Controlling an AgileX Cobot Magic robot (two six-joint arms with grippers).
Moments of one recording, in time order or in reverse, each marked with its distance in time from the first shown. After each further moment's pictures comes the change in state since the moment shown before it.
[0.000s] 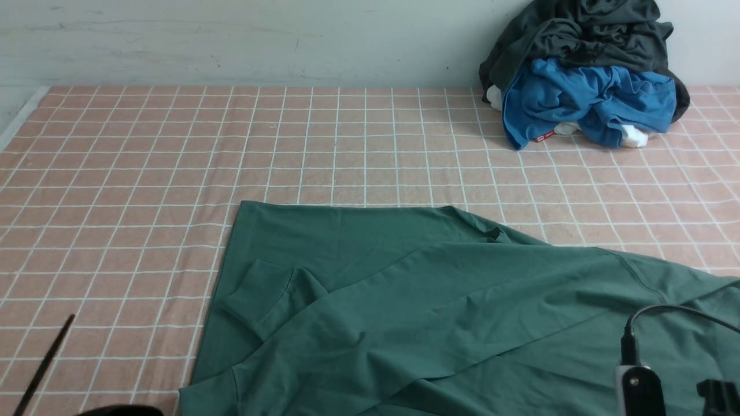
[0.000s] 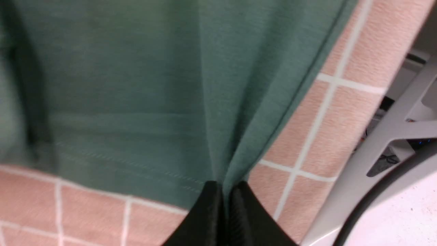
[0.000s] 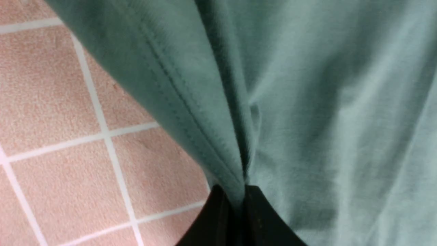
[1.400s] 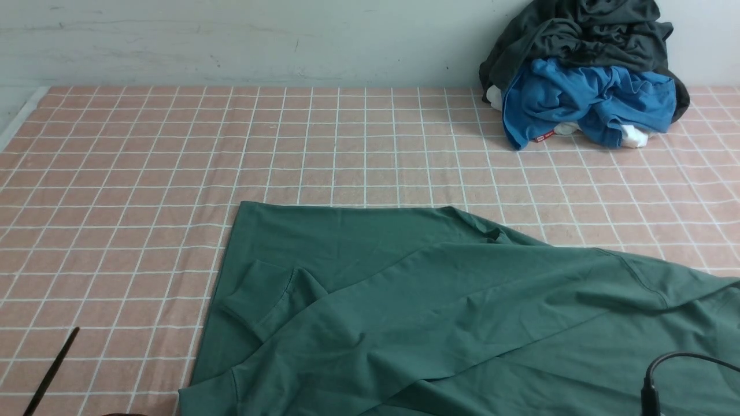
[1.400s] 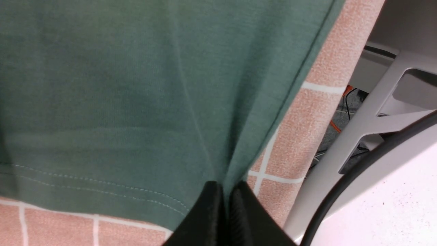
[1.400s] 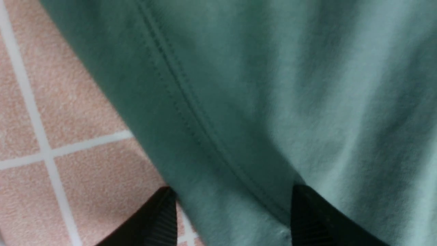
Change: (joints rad) right arm 0.000 -0.081 0.201 0.035 -0.172 -0.026; left arm -0.035 0.000 0.030 -0.075 -0.031 0.079
